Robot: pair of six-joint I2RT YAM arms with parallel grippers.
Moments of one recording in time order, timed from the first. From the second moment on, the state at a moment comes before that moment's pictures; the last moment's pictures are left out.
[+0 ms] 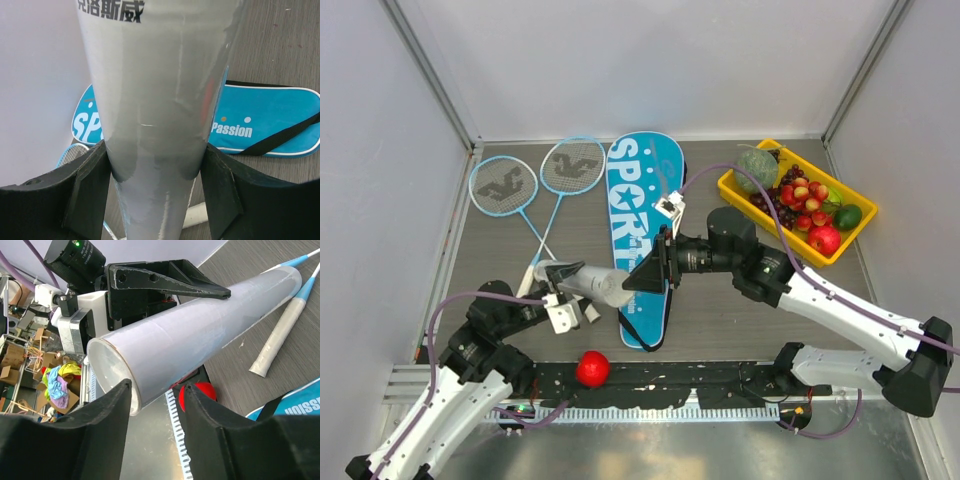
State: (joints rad) left arm -0.58 0.30 0.46 -0.32 0.49 0.74; right arm 0.90 1.10 0.98 -0.07 -0.58 0.61
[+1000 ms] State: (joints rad) left arm -0.59 0.43 0.81 -0.16 0.07 -0.12; right arm 0.90 0.78 0.78 0.33 -0.34 0.38
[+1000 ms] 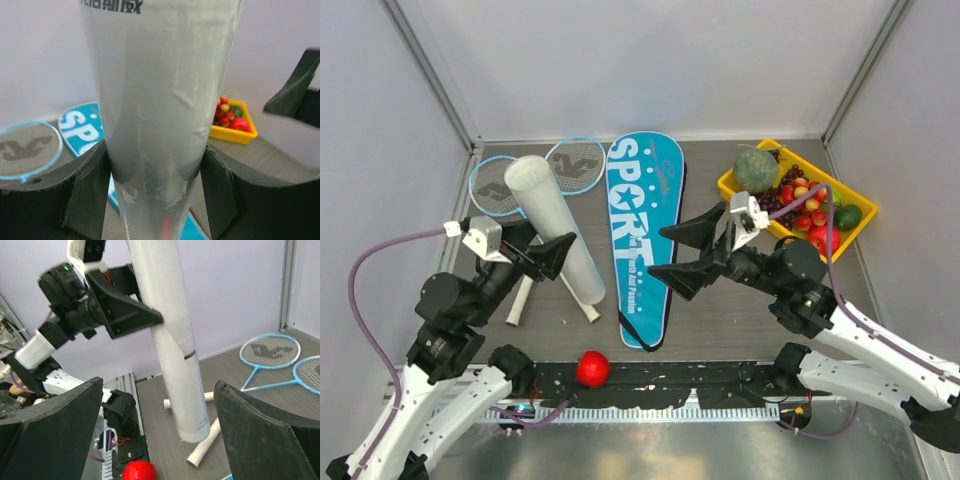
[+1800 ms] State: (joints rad) left arm -0.59 0.53 0.63 0.17 0.08 -0.64; right arm 0.99 1.26 0.90 0.30 -0.39 0.40
